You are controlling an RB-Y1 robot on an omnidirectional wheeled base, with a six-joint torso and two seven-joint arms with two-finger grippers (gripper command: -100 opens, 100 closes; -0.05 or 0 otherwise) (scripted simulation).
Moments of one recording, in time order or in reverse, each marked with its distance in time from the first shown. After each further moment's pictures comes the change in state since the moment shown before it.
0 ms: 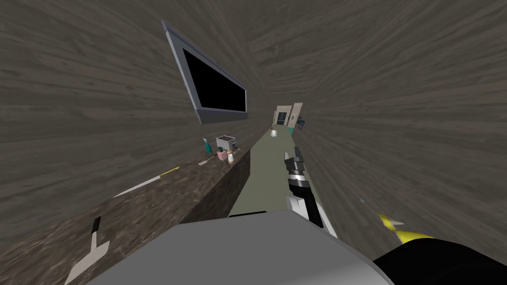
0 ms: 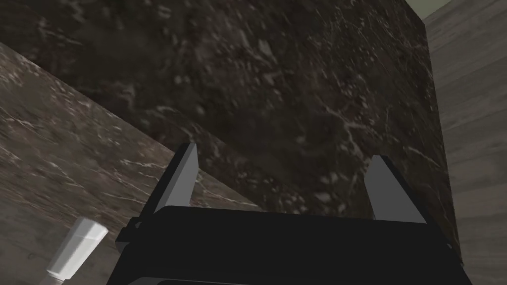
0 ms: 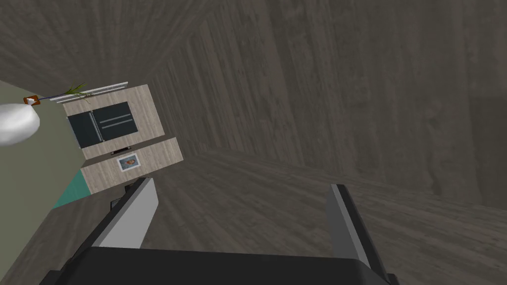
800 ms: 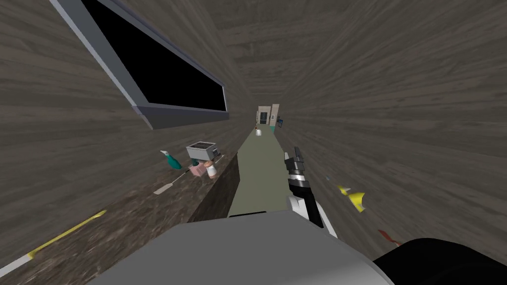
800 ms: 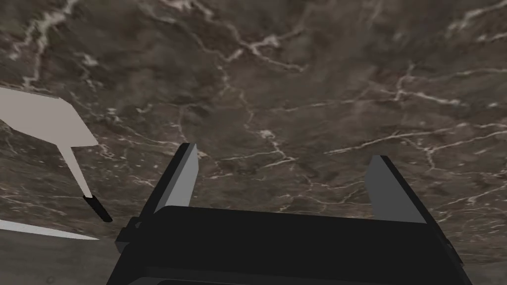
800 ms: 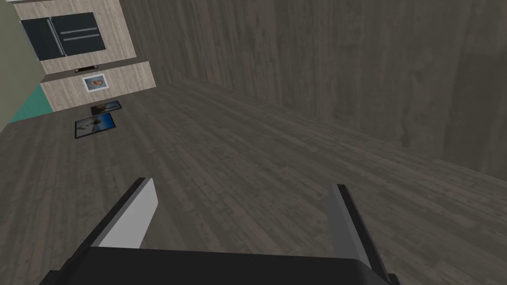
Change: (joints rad) left arm 0.065 0.147 -0.068 0.058 0.080 0.074 -0.070; right arm 0.000 0.000 0.000 0.000 0.000 0.000 0.000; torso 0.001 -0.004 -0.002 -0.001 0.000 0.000
